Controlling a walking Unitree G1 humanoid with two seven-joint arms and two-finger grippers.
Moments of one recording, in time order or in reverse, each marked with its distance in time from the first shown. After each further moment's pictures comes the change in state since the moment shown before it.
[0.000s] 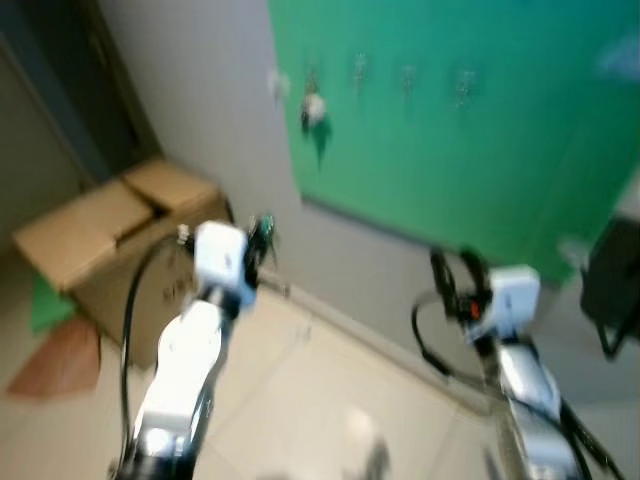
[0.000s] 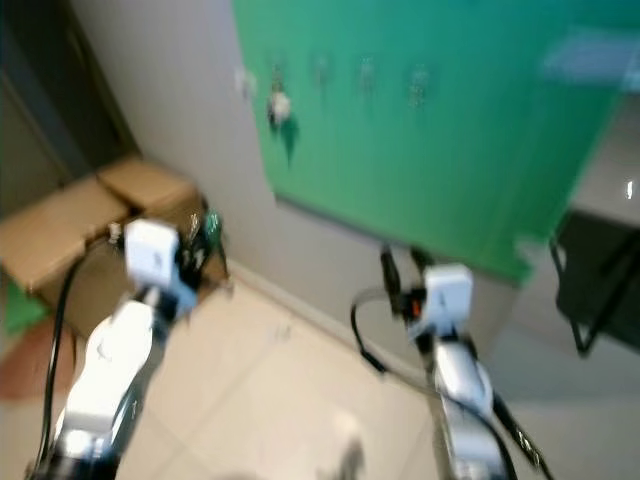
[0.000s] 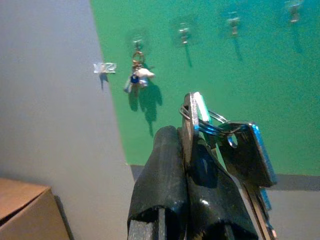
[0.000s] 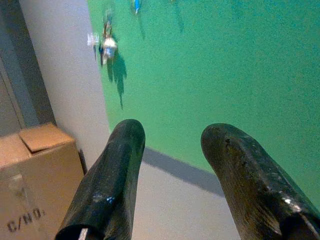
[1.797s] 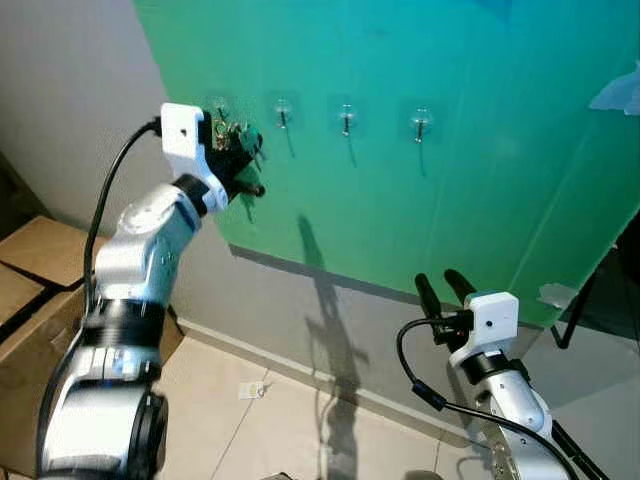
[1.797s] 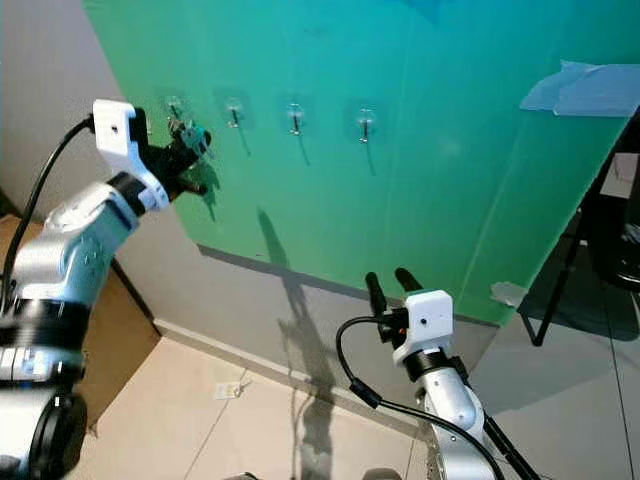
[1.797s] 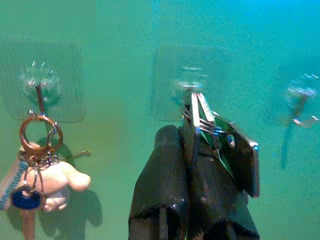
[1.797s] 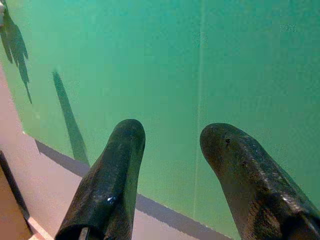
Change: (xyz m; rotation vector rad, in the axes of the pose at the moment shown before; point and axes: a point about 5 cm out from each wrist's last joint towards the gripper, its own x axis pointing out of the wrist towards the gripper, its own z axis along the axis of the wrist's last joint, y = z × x) left arm 0.086 0.073 0.056 -0.288 0.094 -0.135; right arm -0.019 0.012 -0.011 -0.050 0.065 0.042
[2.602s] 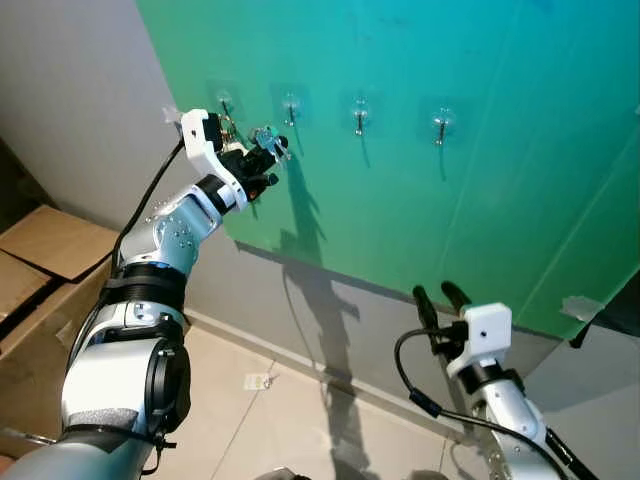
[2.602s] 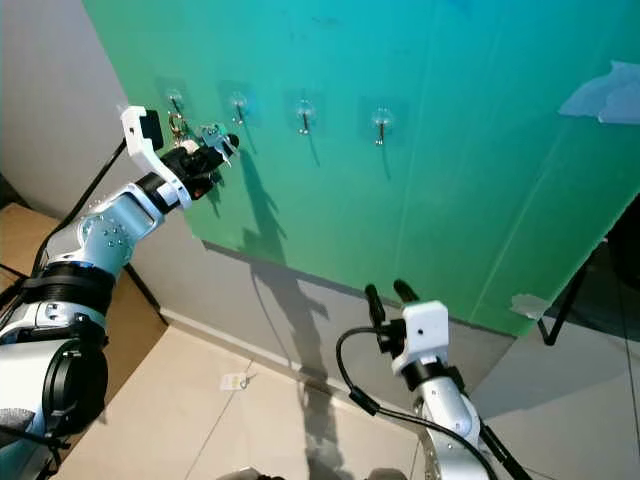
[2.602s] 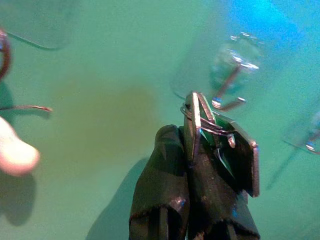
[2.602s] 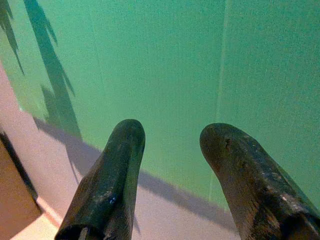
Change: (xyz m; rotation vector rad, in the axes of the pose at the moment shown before) left arm 0.020 -0.004 -0.020 -0.378 0.008 -0.169; right arm -0.006 -0.001 -0.028 0.007 0.058 -0.003
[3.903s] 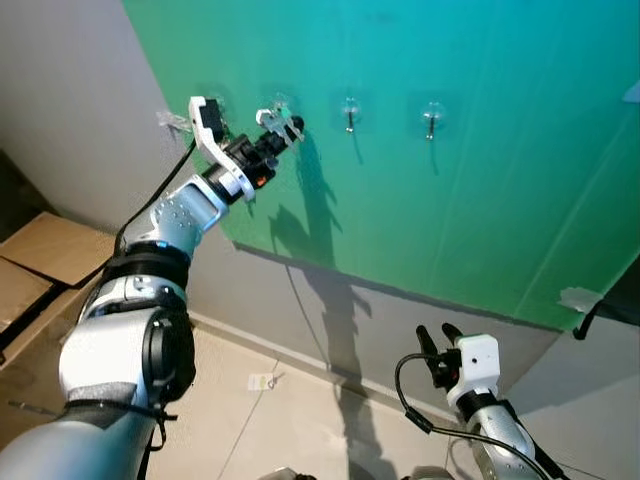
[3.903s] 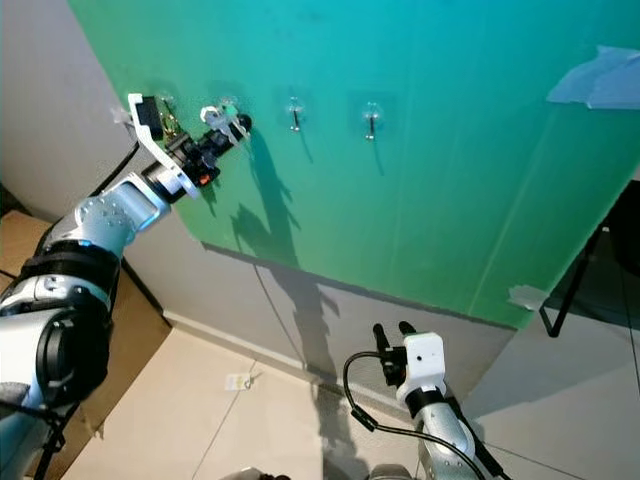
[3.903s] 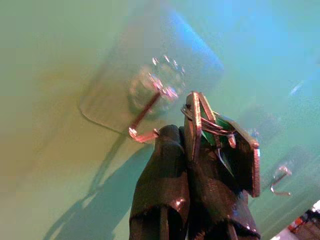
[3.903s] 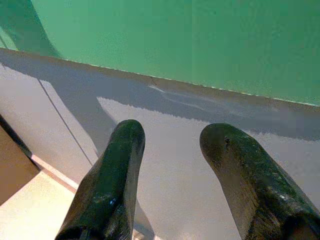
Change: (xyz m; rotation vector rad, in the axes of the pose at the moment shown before) left arm 0.011 -0.010 0.010 -0.210 -0.058 -0.192; right arm -0.014 -0.010 -0.064 0.029 0.185 -0.044
